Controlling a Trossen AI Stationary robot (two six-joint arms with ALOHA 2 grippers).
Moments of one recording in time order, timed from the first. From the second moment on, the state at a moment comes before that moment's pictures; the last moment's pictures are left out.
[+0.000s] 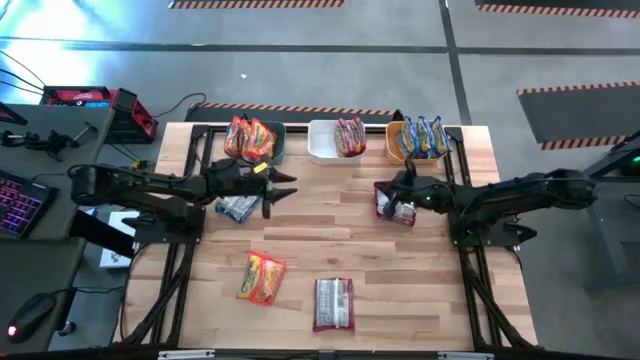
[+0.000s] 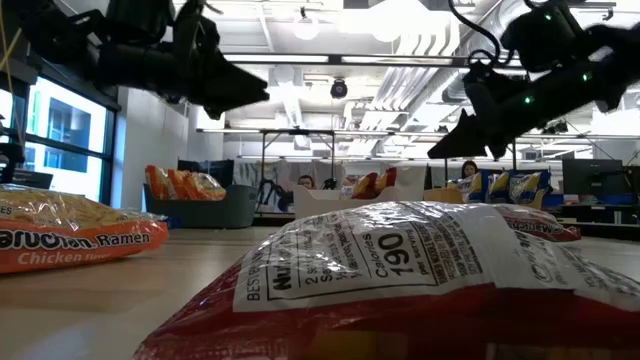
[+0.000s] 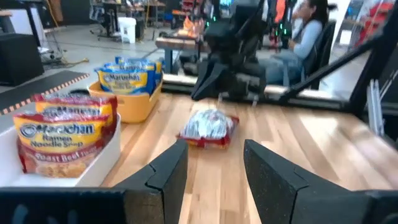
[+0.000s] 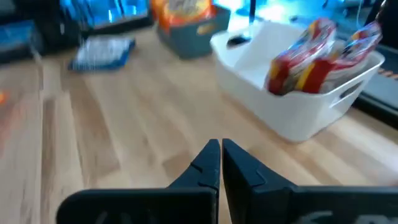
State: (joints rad) left arm 0.25 1.17 0.36 0.71 0.14 -0.05; right arm -0.14 1.07 0.25 0.45 0.32 0.20
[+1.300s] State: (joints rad) left arm 0.10 1.52 0.40 0.88 0.14 -0.12; right arm 0.32 1.74 0.82 -0.79 0.68 0.56
